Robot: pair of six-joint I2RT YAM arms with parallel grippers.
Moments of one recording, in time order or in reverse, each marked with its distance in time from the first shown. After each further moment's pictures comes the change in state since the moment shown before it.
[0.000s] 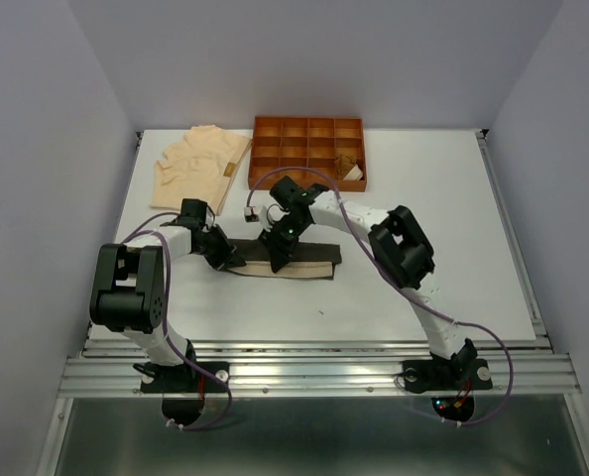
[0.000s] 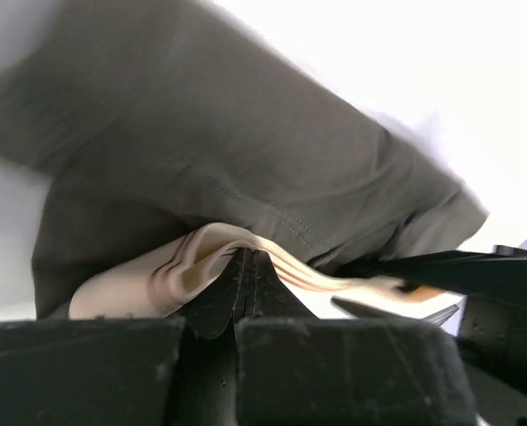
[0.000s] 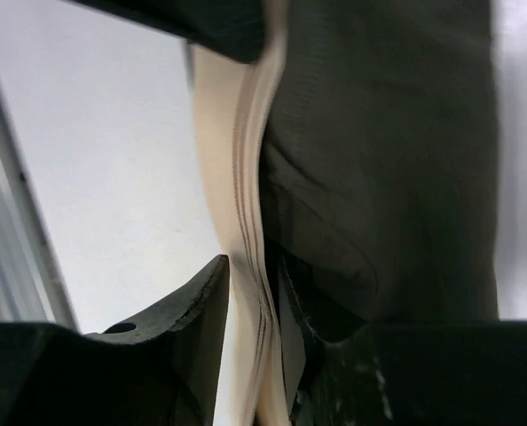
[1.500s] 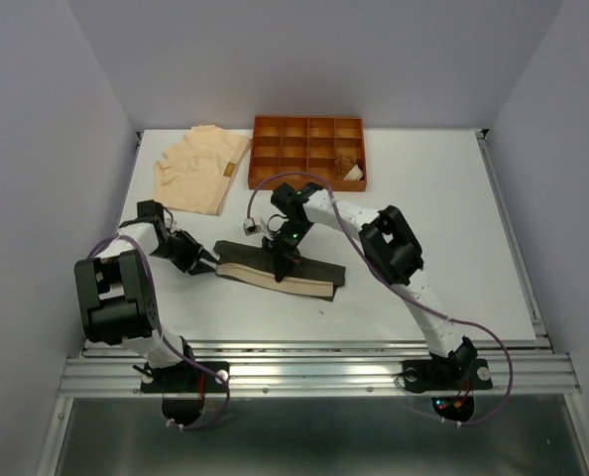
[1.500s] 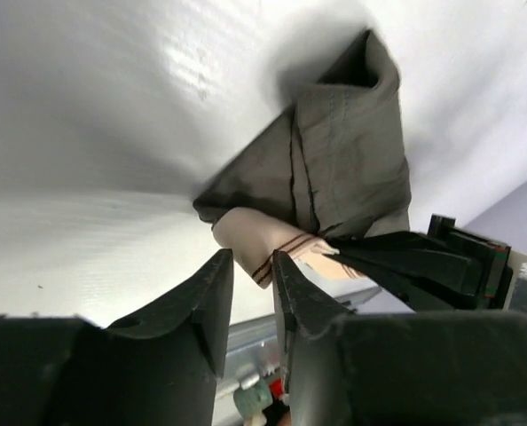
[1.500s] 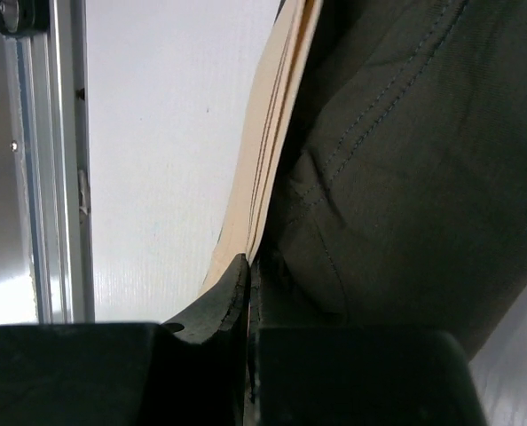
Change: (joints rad) left arm 0.291 -0.052 0.052 -0.327 0.132 0.081; right arm -0.001 0.090 0.116 -0.263 -0.188 -0.359
